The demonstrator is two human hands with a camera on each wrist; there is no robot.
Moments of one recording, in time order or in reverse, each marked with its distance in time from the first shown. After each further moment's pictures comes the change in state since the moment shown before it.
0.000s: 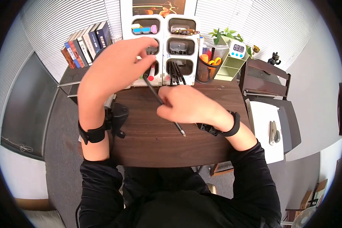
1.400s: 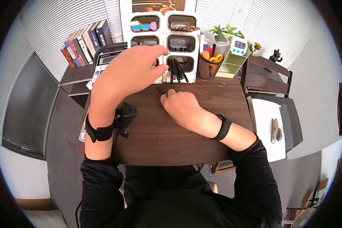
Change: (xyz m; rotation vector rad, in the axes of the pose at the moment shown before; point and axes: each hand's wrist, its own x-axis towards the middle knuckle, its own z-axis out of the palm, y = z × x) left_hand 0.004 0.006 0.024 0.028 -0.071 0.027; right_hand 0.007 0.027 0.060 -0.643 0.125 -0.045
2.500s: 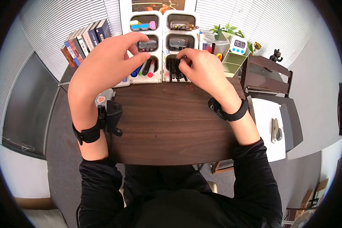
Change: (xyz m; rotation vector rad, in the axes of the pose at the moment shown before) left_hand -0.012 -0.003 -0.036 -0.011 0.041 -0.116; right_hand 0.017 0.070 -0.046 0.381 0.467 0.250
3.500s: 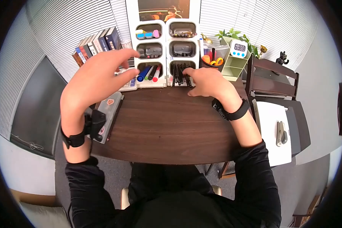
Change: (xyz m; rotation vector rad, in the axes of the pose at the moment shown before) left_hand -0.023 0.016 -0.030 0.176 -0.040 0.062; right_hand -0.008 0.012 -0.014 -0.163 -0.605 0.050
